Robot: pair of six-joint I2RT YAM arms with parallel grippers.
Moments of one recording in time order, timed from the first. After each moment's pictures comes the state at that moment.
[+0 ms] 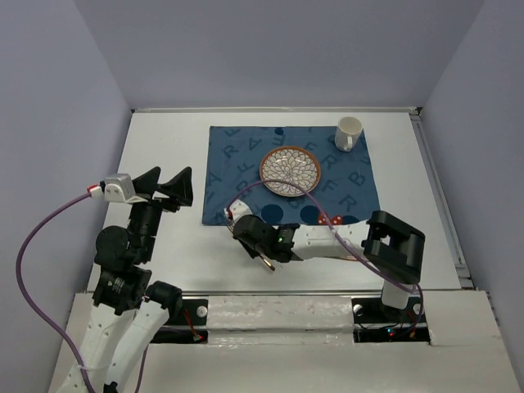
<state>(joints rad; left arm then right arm) -0.36 0.38 0.68 -0.02 -0.17 -0.33 1.21 1.81 1.09 -0.12 0.34 0.30</state>
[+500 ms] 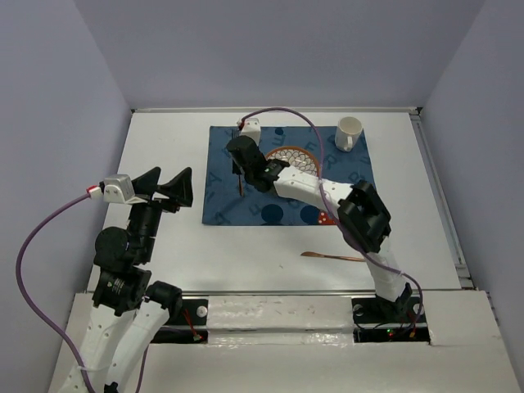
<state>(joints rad) -0.35 0.37 0.68 -0.02 -0.16 -0.34 0.90 2.12 1.78 -0.14 0.53 0.49</state>
